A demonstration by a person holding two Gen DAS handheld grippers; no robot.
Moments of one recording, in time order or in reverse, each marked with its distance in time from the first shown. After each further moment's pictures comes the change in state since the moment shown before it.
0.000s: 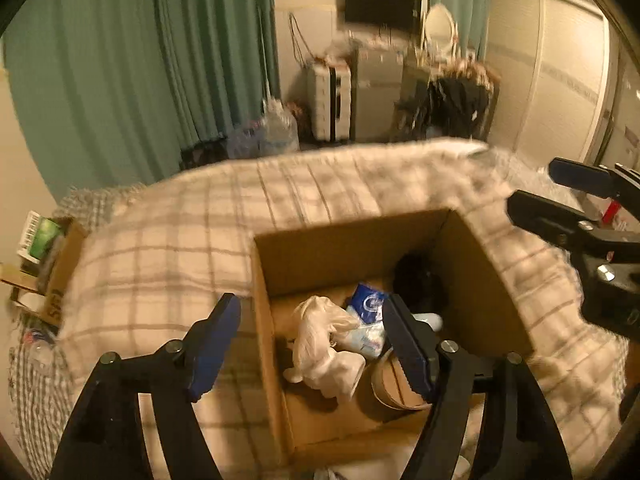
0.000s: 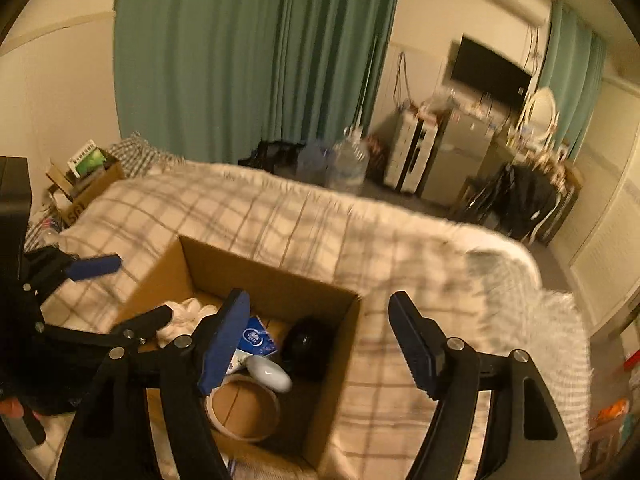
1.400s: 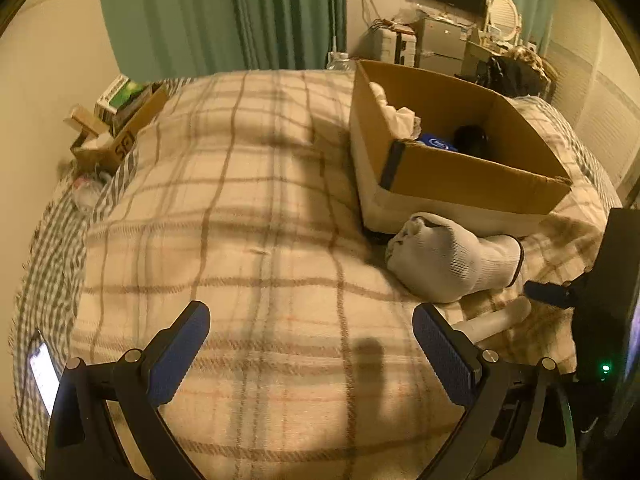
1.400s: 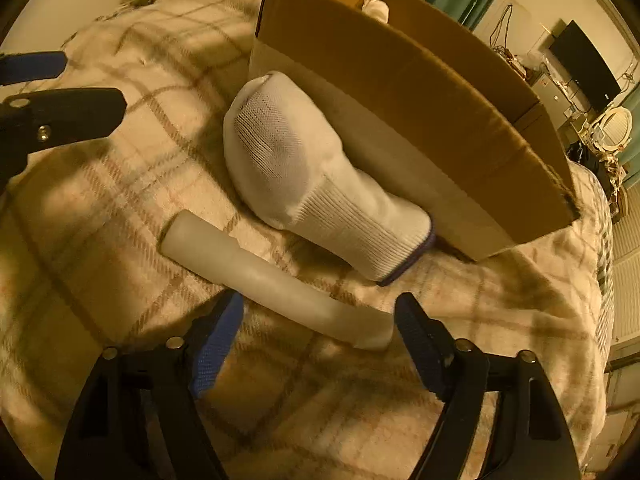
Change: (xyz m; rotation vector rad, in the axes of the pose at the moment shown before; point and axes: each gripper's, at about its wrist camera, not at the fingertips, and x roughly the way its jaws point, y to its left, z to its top) left arm -0.045 0.036 -0.170 -0.182 0.160 0.152; right arm 0.031 0.139 -0.202 -0.294 0.385 0.131
